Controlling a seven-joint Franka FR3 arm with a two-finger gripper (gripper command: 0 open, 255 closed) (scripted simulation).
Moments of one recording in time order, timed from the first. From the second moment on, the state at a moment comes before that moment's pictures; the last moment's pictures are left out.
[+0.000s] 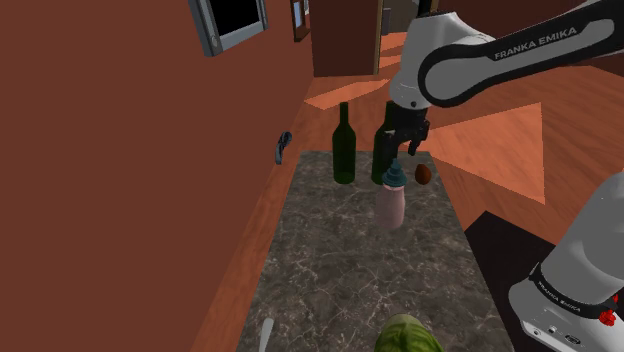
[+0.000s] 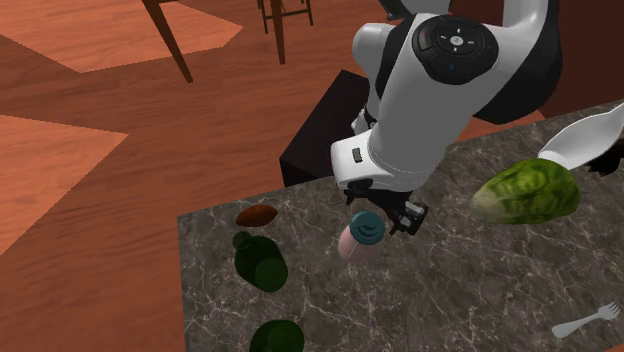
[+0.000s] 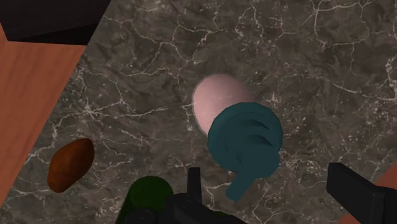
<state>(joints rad) 0.09 -0.44 0.12 -2.45 0.06 2.08 0.35</state>
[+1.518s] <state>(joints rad) 0.10 -0.38 0.13 -2.51 0.06 2.20 0.35</state>
